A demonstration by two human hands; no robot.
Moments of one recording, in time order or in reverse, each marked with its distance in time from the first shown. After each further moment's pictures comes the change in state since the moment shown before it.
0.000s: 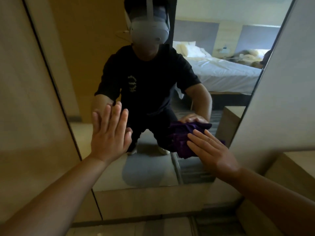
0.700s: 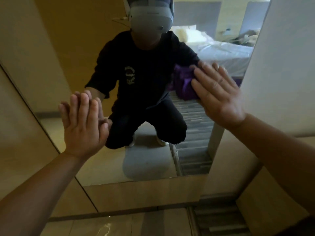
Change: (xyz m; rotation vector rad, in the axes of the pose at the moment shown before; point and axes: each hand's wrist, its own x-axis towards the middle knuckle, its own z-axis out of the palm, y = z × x) left_hand 0.001 0.002 0.006 0.079 0.088 0.007; right_hand 0.049 0.098 -0.028 -0.265 0.416 -0.058
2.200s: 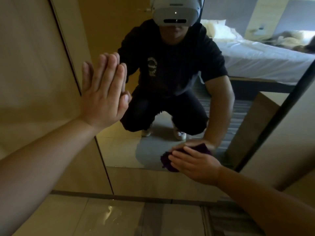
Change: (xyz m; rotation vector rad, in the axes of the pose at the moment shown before) left_hand -0.002 -0.060 -0.005 -0.020 -0.034 0.089; right_hand -0.121 -0.192 0.063 -0.004 -0.785 -0.610
